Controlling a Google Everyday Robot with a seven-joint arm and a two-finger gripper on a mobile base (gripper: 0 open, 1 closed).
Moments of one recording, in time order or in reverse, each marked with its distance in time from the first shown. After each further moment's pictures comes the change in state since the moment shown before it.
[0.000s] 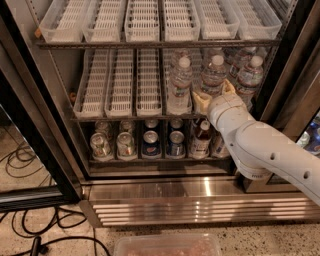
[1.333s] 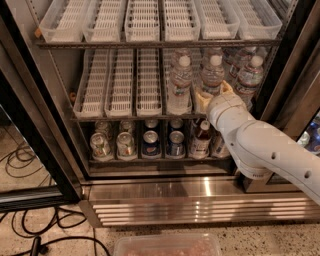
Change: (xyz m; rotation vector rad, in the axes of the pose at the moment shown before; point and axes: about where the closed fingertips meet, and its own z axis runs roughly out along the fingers) arm -0.004 -0.002 -0.001 -0.004 -0.006 0.020
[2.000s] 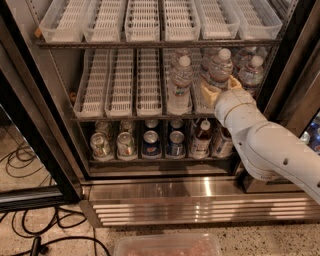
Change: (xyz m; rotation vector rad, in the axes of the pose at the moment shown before) arm -0.027 -0.017 -0.013 0.022 -0.087 0.063
